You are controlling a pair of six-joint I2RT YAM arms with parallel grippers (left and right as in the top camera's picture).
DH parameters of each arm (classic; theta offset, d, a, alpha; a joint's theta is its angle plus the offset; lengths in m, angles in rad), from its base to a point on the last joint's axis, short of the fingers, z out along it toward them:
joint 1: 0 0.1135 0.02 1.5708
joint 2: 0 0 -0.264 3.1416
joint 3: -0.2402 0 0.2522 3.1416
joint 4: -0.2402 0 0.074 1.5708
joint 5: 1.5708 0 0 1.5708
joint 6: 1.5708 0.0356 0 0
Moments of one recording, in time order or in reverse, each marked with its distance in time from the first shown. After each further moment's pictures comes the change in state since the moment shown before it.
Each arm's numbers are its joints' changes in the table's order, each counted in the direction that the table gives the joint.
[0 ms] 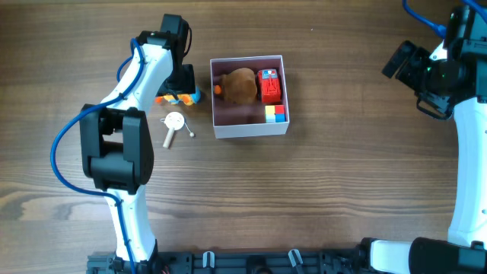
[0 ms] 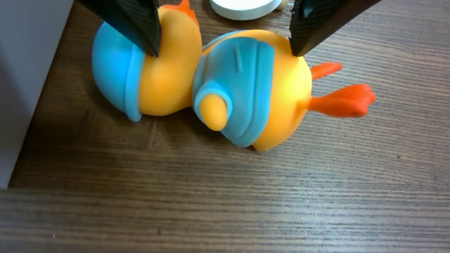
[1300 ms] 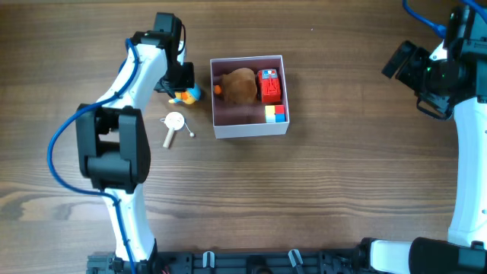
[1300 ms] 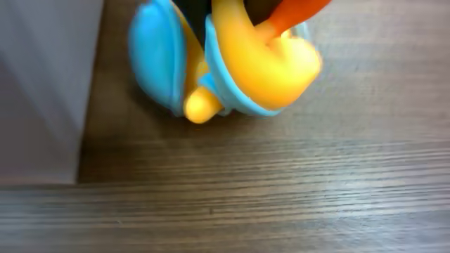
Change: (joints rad) left arm 0.030 0.012 0.008 0.059 0.136 0.108; right arm 0.000 0.000 0.000 0.000 0.000 0.000
